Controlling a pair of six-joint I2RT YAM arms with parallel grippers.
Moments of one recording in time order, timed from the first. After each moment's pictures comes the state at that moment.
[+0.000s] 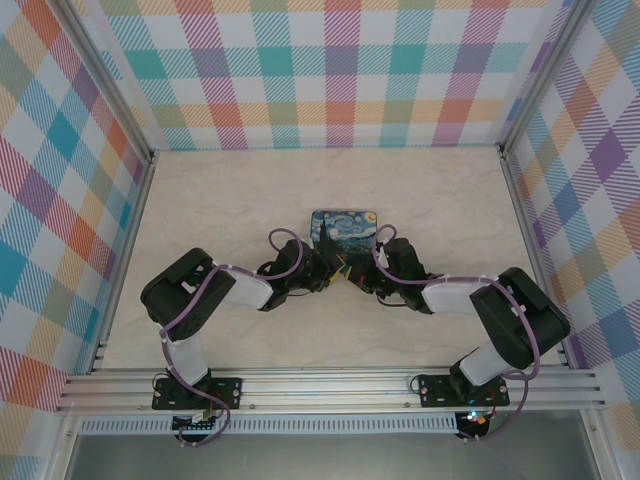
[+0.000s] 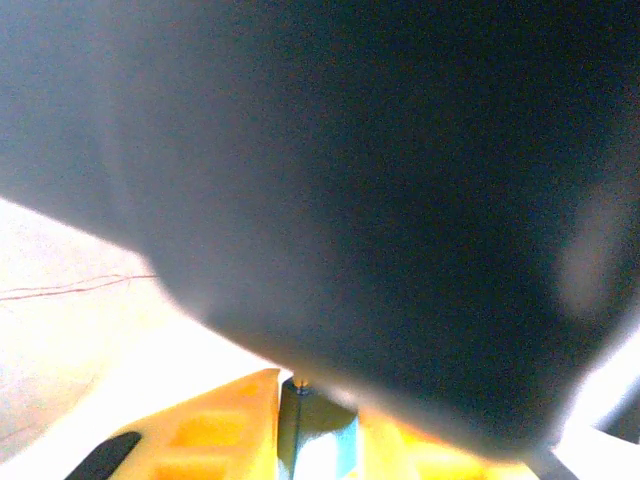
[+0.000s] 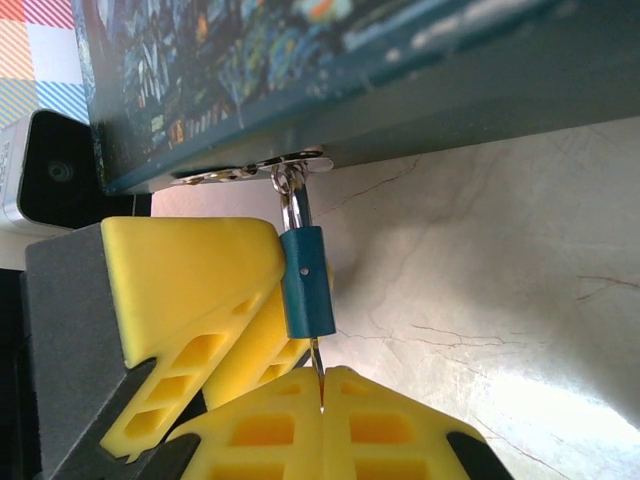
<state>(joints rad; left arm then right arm) -0.73 1.82 0.69 0.63 0.24 -1.46 0.58 1.53 0.50 0.37 -0.43 1.07</state>
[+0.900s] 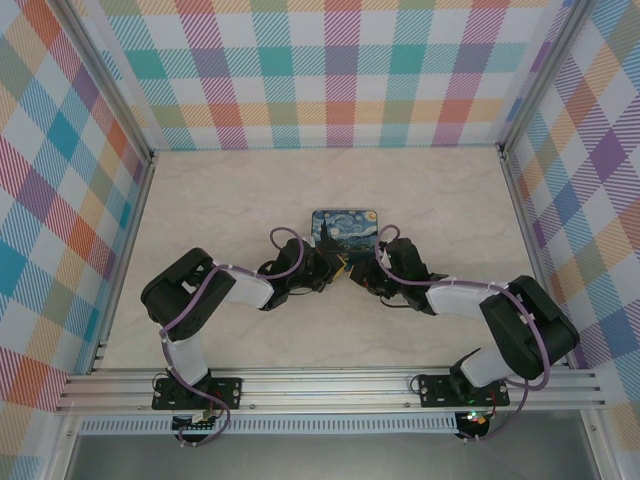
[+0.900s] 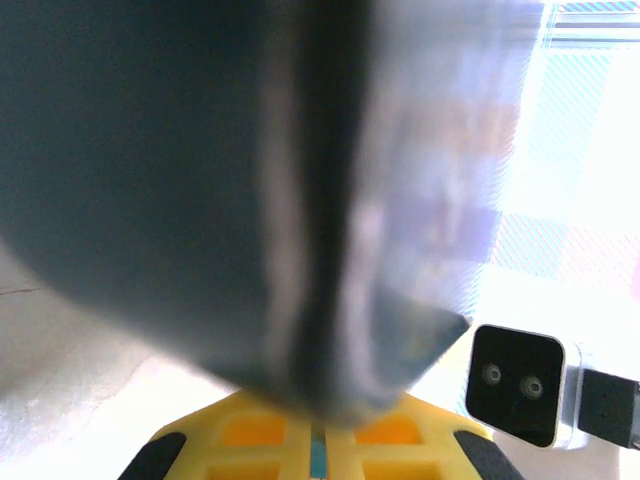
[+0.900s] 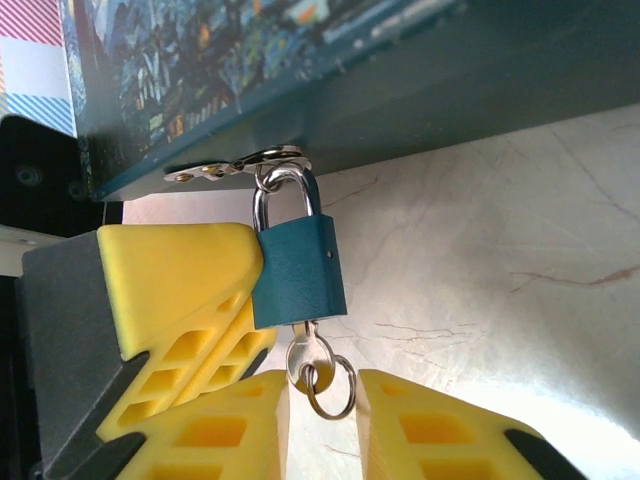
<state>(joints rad) -0.74 1.82 0.70 0.64 0.25 -1.46 0.58 1.45 0.50 0.26 -0.36 1.01</state>
